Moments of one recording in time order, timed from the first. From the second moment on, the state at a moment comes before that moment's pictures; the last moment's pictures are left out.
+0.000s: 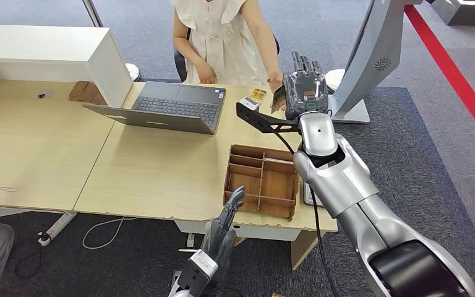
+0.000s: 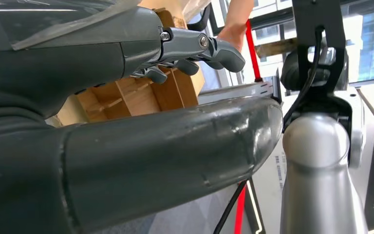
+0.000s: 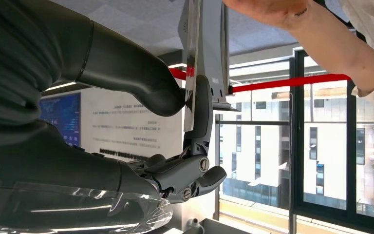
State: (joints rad) left arm -0.30 -0.01 -1.14 -1.23 0.24 0.54 -0.60; right arm -0.95 0.01 0.87 -0.86 1.44 -0.26 0.37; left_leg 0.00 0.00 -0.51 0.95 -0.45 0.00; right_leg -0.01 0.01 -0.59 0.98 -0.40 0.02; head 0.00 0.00
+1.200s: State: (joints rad) left arm -0.35 -0.02 -1.22 -1.18 0.29 0.64 -0.53; right arm -1.01 0.09 0.90 -0.67 1.45 -0.29 0.39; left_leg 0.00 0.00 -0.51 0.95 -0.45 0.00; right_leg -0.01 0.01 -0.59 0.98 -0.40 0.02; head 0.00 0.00
